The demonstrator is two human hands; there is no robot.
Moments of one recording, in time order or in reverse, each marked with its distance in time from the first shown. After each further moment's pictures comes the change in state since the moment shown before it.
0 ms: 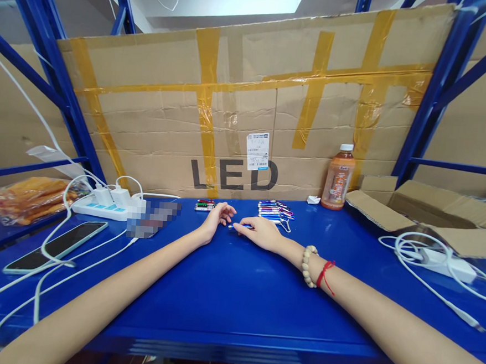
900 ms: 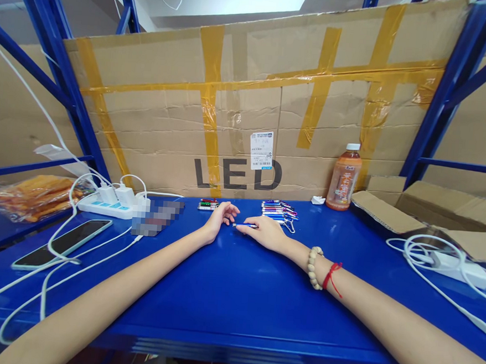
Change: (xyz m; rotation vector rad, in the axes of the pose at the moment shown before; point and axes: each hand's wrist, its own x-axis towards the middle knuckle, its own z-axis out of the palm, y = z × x) left_hand 0.002 -0.003 0.000 -0.009 0.001 -0.001; right_hand 0.001 0.002 0.000 -0.012 0.023 0.035
